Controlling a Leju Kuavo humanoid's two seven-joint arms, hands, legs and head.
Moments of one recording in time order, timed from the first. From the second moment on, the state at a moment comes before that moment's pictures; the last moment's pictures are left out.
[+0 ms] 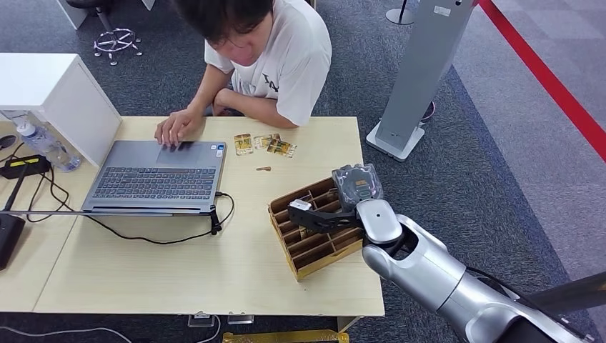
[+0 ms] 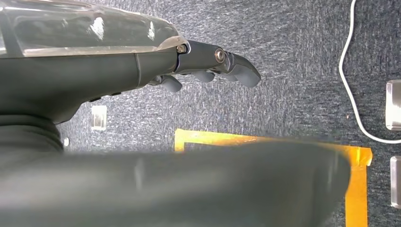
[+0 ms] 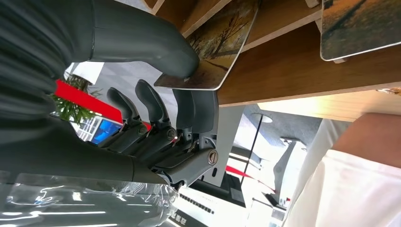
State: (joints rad) left arm -0.11 0.15 -1.10 -0.22 1.17 0.36 -0.11; right arm -0.68 -0.24 0.97 -1.30 0.94 0.13 0.57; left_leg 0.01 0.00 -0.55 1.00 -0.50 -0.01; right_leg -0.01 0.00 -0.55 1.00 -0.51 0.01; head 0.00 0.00
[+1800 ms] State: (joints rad) left arm -0.10 0.15 -1.10 -0.22 1.17 0.34 -0.14; right arm -0.69 -0.32 0.94 -1.73 0.96 -0.10 0.37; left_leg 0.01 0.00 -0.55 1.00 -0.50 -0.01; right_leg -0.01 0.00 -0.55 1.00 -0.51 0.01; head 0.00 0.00
